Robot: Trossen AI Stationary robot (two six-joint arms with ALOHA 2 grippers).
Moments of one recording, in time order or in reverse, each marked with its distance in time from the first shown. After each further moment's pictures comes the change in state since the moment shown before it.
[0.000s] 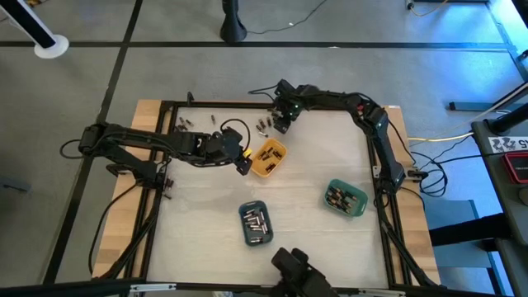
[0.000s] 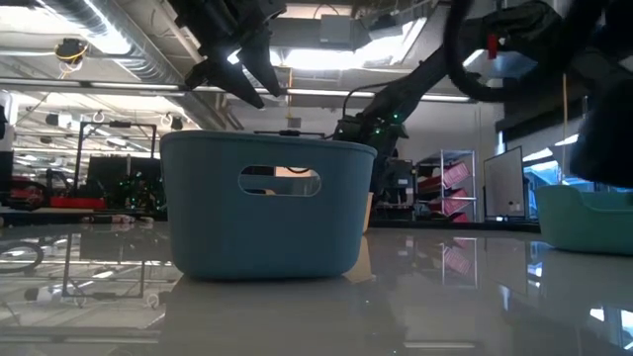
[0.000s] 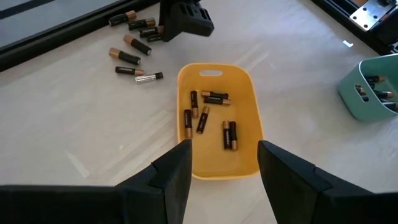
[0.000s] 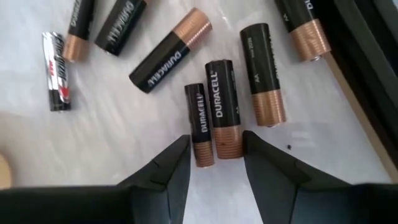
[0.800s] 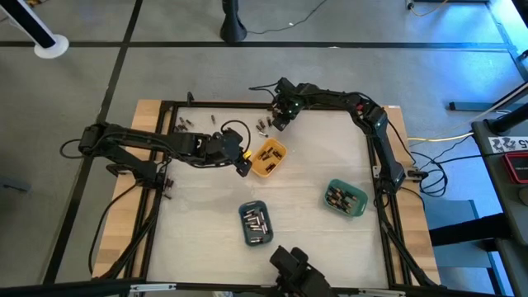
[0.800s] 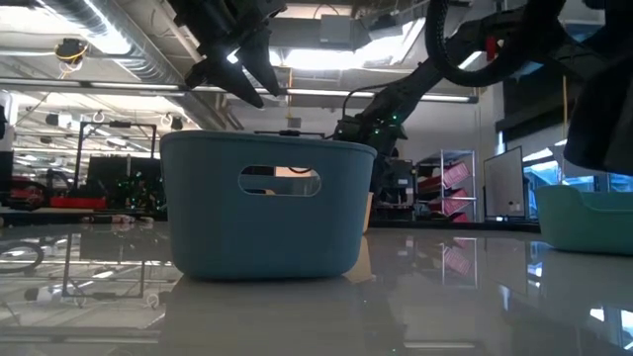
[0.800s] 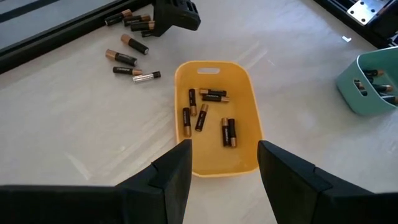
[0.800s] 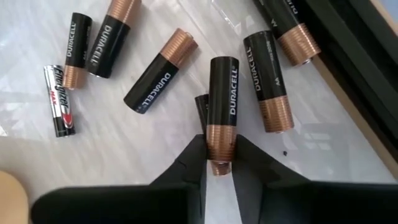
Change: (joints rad) left arm -0.005 0.000 0.000 -0.003 0.001 0.016; right arm 0.001 0.006 0.033 0.011 -0.029 0.101
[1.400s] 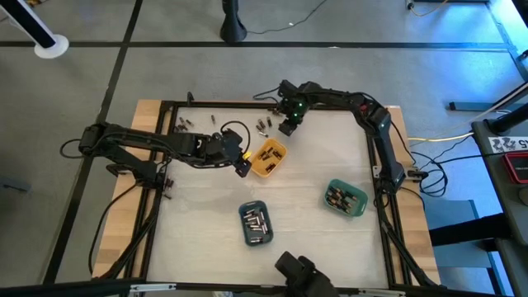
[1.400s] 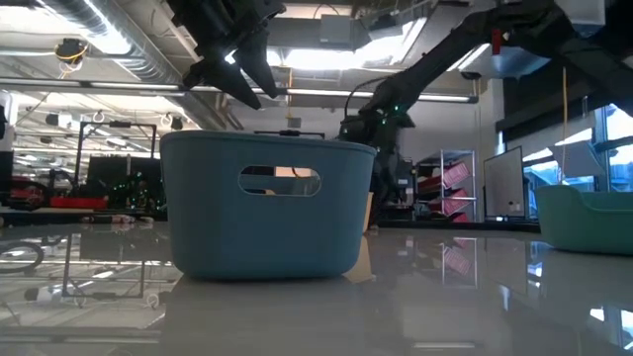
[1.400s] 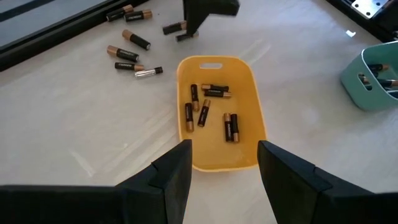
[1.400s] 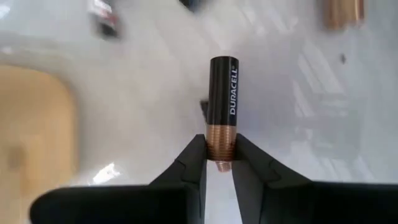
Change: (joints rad) left arm -0.005 0.000 0.000 -0.019 0.000 -0.004; right arm 0.003 -0.058 -0.003 -0.236 -0.078 -0.071
